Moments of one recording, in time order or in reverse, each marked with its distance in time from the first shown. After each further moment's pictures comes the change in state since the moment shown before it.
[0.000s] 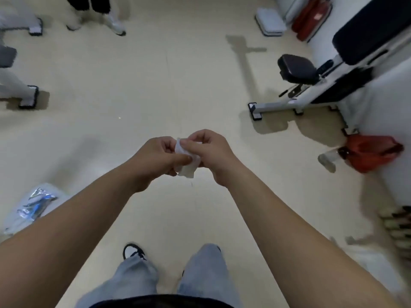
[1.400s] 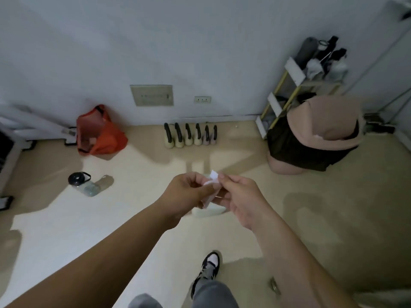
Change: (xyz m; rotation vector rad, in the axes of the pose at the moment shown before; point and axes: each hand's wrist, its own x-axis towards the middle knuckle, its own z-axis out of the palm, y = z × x) left_hand 0.071 0.085 1.208 0.556 -1.295 -0.008; right_hand -0.466 0.347 -0.964 1.022 1.326 0.016
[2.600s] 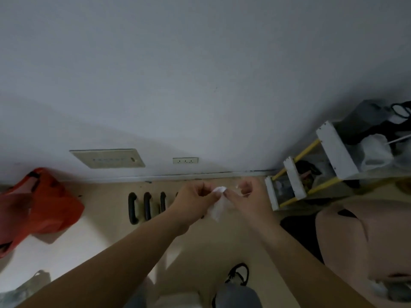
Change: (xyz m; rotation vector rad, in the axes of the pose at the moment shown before) left_hand 0.723 0.194 0.008 0.140 0.130 -0.092; right_hand 0.657 -0.317 -0.173 -0.549 0.241 -0.162
